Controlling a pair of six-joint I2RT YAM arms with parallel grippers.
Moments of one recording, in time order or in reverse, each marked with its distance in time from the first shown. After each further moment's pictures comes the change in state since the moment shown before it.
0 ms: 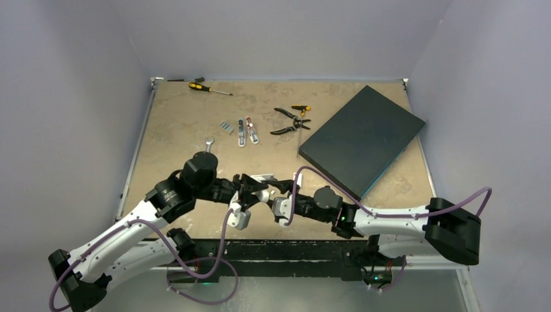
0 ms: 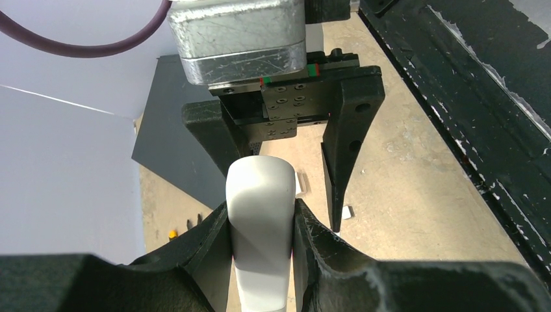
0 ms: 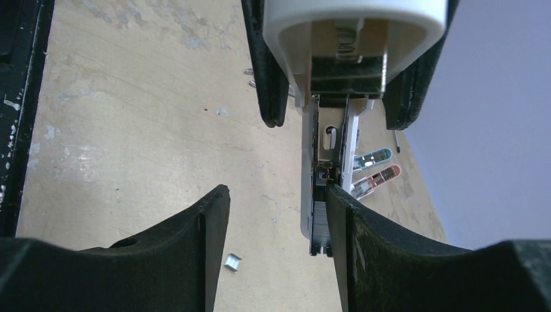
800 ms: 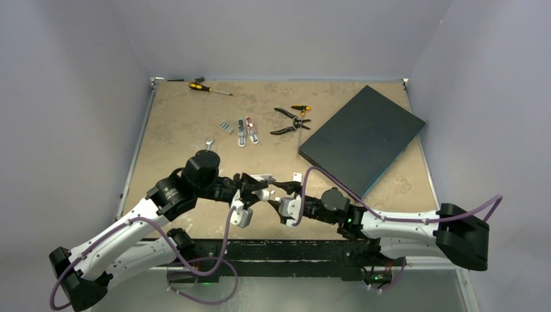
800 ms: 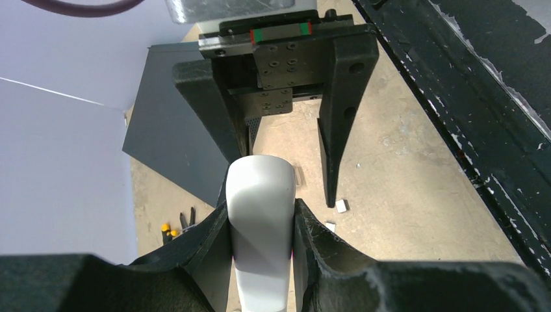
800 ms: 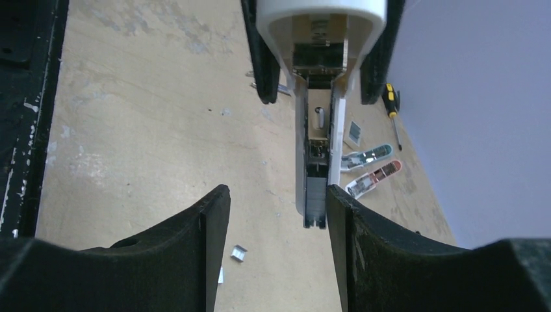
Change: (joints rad) left arm 0.000 0.026 0.024 -0.034 -0.021 0.000; right arm -0.006 -0.112 -0.046 -0.041 -0.010 0.040
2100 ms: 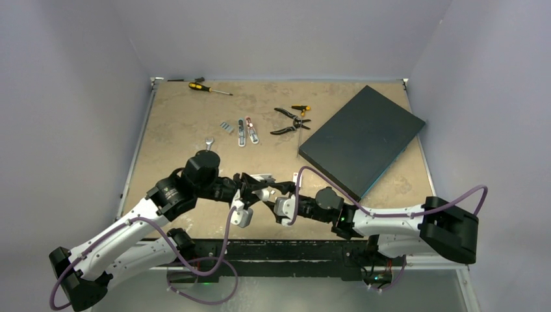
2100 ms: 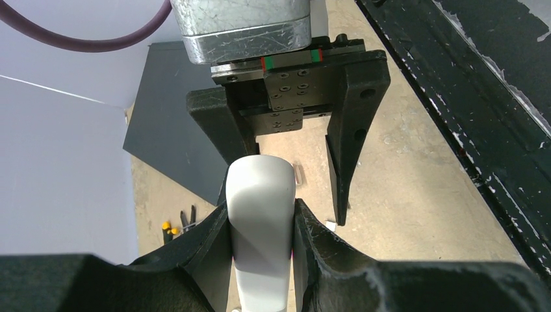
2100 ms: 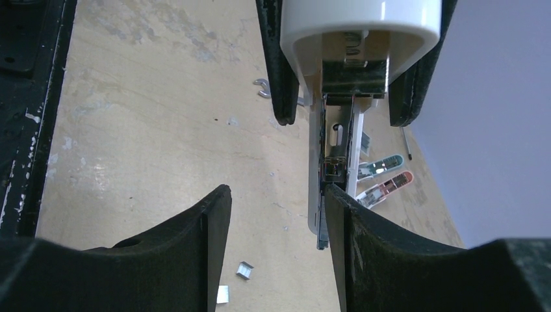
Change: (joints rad) left arm 0.000 -0.001 0.000 0.000 -0.007 0.000; right arm 0.000 0.132 0.016 0.126 -0.035 0.010
